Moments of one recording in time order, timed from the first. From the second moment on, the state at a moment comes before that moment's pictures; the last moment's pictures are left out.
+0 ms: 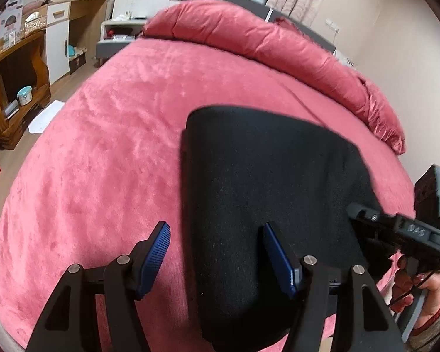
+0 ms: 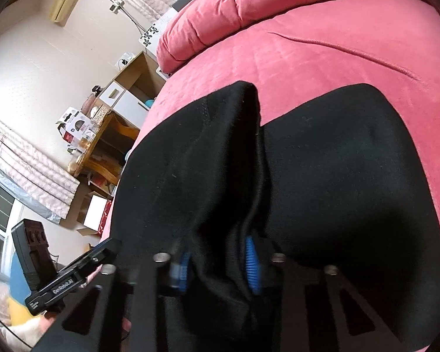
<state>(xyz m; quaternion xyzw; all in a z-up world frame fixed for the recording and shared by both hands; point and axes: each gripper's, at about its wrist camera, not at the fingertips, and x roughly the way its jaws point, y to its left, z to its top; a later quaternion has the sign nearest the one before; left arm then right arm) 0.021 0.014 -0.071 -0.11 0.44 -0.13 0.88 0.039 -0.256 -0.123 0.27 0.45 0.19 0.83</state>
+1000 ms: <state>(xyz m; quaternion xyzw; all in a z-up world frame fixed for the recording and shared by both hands) -0.008 -0.057 -0.024 -0.02 0.40 -0.31 0.86 -0.003 -0.331 -0.028 0.27 0.34 0.18 0.88</state>
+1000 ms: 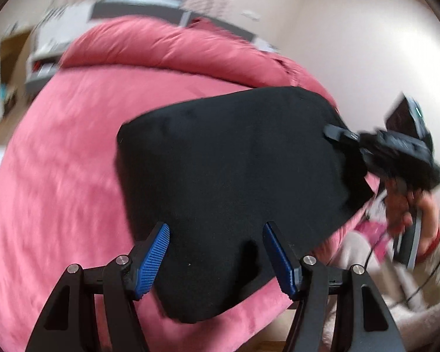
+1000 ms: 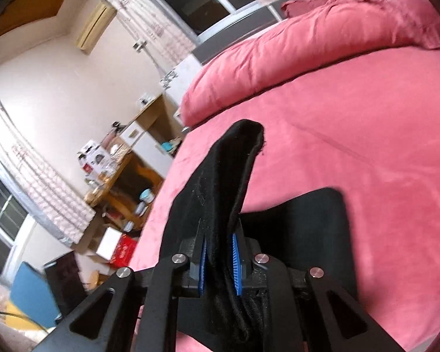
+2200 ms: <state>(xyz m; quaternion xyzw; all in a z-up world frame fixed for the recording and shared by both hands) 0.076 -0.115 -0.032 0.04 0.44 -0.22 0.87 0.050 -0.274 -0.049 0.05 0.41 0.10 0.91</state>
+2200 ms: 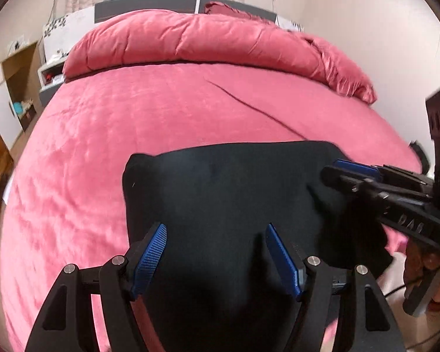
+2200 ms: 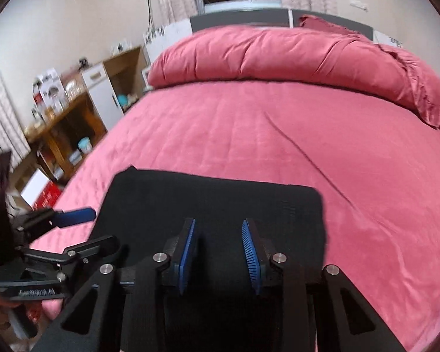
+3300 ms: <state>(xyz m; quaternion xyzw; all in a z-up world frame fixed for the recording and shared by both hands) 0.074 -0.135 -0.060 0.09 0.44 -0.19 0.87 0.031 -0.291 -0.082 0.04 0.41 0.04 0.91</state>
